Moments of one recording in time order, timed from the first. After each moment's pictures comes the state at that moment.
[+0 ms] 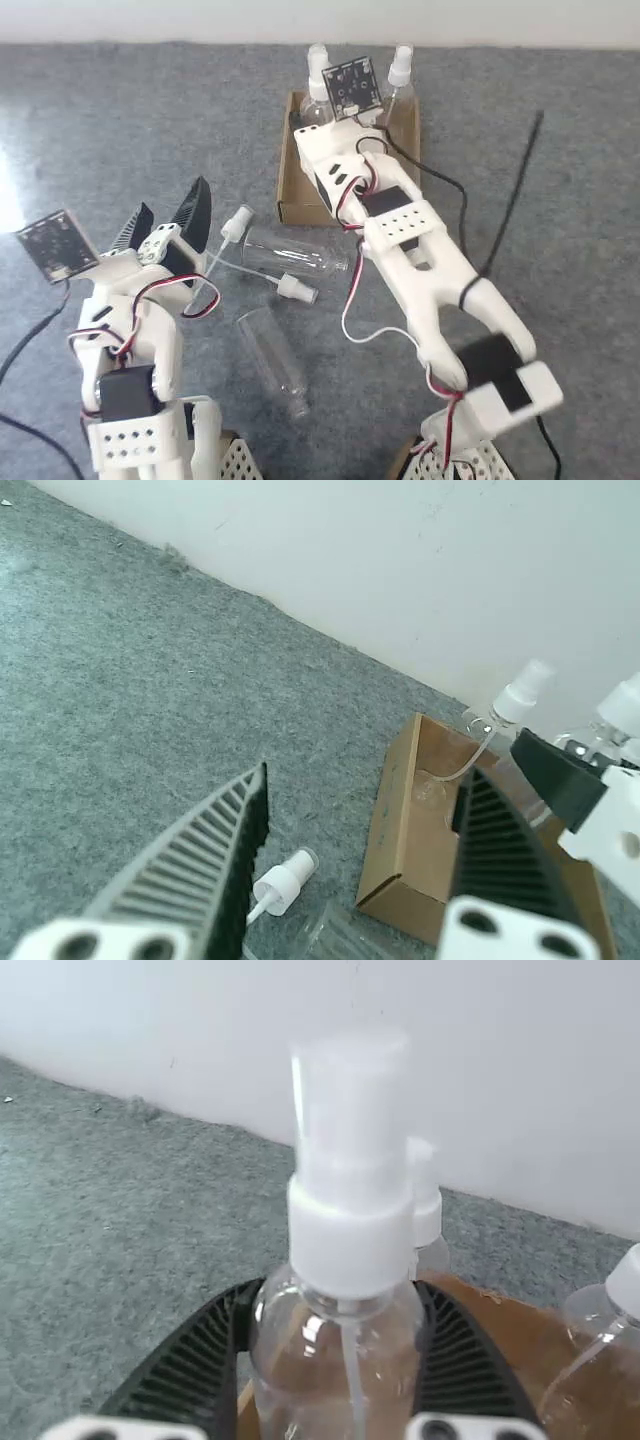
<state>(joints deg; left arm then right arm) -13.7 -82.9 70.5 46.1 27.6 -27.7 5.5 19.9 1.4 -2.1</state>
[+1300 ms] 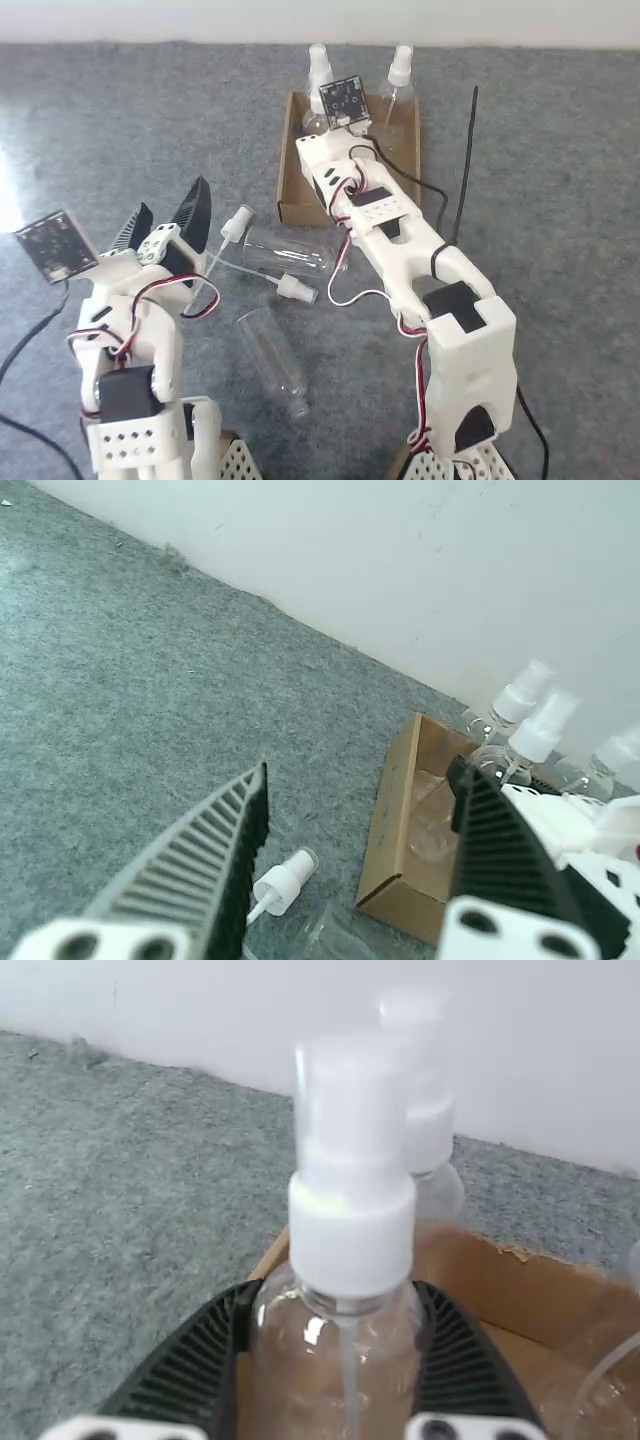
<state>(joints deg) -13.7 -82.9 70.5 46.1 27.6 -26.1 26.3 10.2 -5.8 -2.1</state>
